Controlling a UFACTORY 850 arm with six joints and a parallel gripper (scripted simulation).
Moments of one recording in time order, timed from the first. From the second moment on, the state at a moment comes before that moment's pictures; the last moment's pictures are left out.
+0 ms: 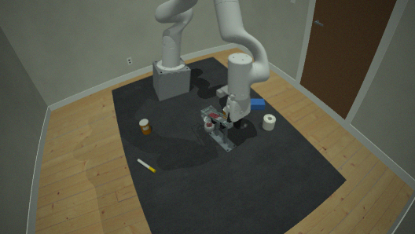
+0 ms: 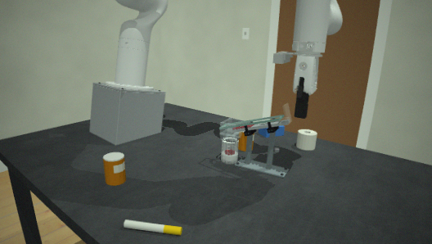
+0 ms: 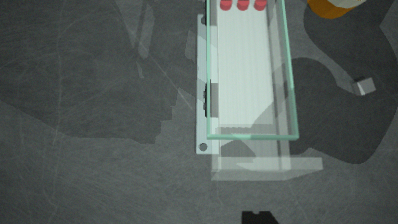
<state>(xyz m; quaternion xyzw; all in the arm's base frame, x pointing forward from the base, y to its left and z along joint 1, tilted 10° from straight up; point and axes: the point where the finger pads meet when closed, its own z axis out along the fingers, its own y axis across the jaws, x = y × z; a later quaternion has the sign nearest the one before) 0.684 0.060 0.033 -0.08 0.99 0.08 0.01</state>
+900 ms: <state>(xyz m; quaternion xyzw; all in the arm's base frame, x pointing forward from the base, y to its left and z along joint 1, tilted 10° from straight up) 0.686 0.055 0.066 -0.08 0.99 0.08 0.01</state>
